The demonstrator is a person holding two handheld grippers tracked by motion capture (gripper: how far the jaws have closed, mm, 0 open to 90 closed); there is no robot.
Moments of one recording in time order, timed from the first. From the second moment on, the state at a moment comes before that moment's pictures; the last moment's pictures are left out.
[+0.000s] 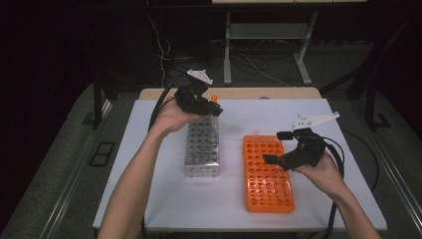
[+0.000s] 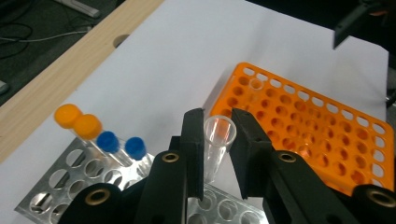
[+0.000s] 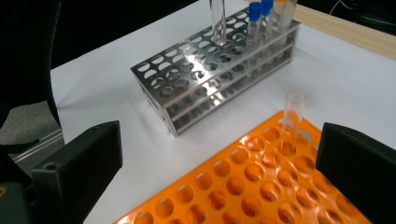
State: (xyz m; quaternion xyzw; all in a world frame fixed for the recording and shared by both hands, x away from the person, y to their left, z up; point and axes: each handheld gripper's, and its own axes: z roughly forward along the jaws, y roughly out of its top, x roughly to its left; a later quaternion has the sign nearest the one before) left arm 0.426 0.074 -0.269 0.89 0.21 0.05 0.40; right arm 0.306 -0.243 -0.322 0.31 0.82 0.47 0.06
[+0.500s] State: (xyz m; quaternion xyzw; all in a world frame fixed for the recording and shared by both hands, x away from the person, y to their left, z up) left arm 0.448 0.076 -0.292 0.89 0.24 0.06 0.39; right arm 0.285 -0.277 -0.343 0.34 0.81 0.48 0.06
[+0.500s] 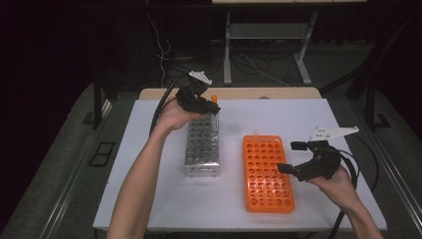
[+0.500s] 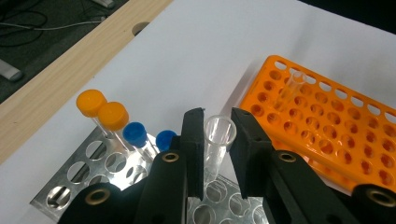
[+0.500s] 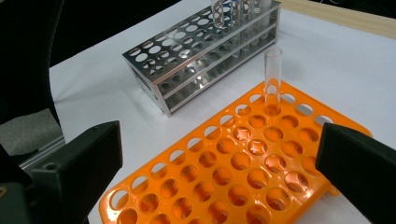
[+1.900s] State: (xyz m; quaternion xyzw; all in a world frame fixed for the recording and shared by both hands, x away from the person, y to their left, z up) left arm 0.432 0.083 -0.313 0.88 0.26 0.01 0.39; right arm 0.281 -0.294 -0.361 0.36 0.80 0.47 0.06
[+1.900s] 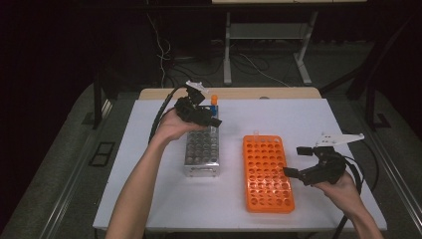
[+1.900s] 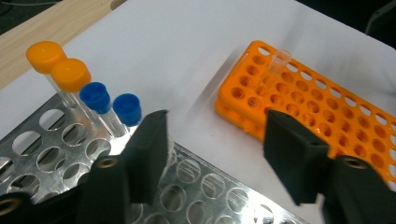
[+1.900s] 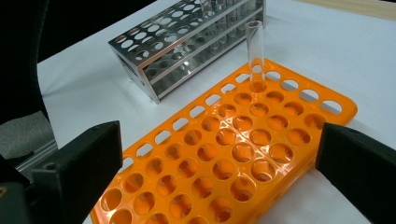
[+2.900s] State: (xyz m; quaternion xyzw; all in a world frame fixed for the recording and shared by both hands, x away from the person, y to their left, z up) left arm 0.350 0.114 -0.323 0.86 0.27 0.04 0.44; right arm 0.347 -0.266 -0.364 0.35 0.83 0.44 0.05
